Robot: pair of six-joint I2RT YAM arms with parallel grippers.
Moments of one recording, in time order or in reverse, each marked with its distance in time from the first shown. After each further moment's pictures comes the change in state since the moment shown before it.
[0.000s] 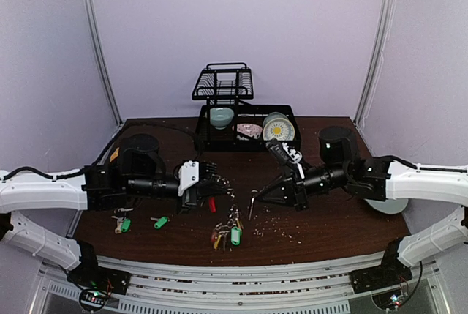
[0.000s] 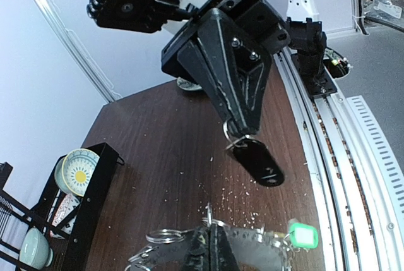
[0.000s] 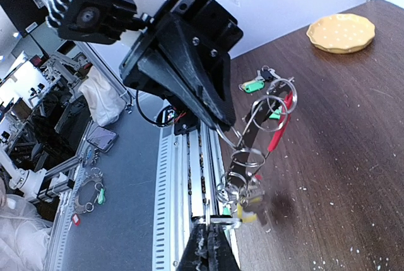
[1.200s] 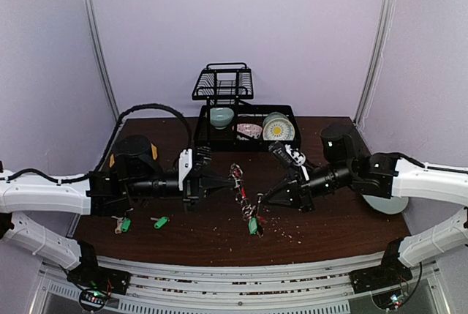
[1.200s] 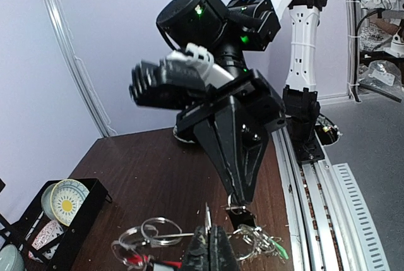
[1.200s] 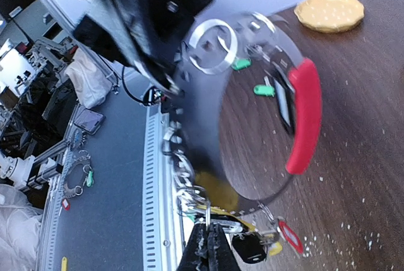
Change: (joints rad) left arm -0.032 0.016 -0.042 0.299 0.055 -0.223; right arm 0.000 -0.045 0.038 -0.162 0.013 -0.100
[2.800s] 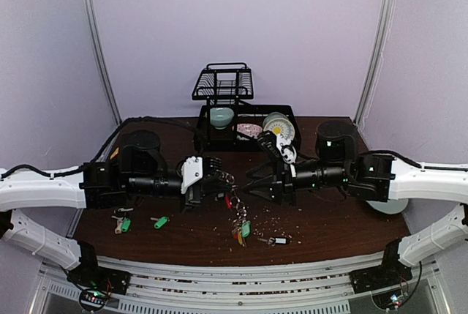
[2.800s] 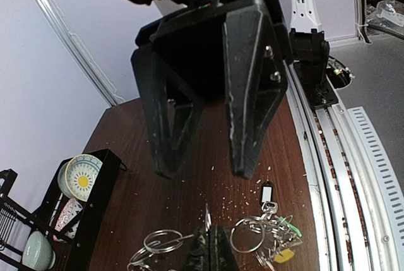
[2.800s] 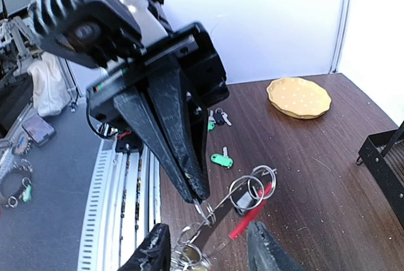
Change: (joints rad) left arm -0.017 -0.010 0.104 -0.325 -0.105 0.207; right arm 0.134 0.043 0.057 0.185 0.289 -0.182
